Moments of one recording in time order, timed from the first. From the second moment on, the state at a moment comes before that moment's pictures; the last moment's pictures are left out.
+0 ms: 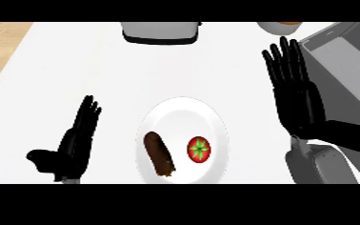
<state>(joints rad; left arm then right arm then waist) 0.08 0.25 -0.22 -1.51 0.31 0.27 -0.15 -0.24 -0.21 0.17 -1.64 -0.47 -0.09 -0.24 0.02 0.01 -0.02</state>
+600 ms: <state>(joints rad) 0.05 0.43 -0.09 -1.59 0.41 0.18 0.04 -0.04 -0.26 0.28 -1.78 -0.02 -0.51 -0.16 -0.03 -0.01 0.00</state>
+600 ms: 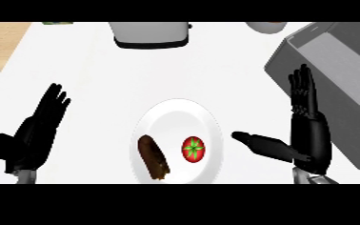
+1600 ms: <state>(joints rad) -0.01 0.48 -0.05 -1.61 0.45 0.13 0.15 0.07 -0.53 0.64 -2.11 0.72 -0.11 0.69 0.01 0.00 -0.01</state>
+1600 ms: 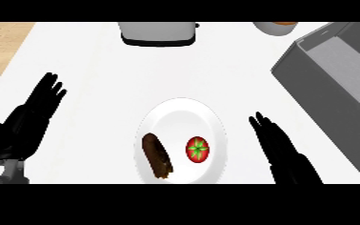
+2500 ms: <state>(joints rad) -0.03 0.45 -0.03 -1.60 0.44 0.11 0.17 -0.24 -0.12 0.70 -1.95 0.67 0.26 1.13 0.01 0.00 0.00</state>
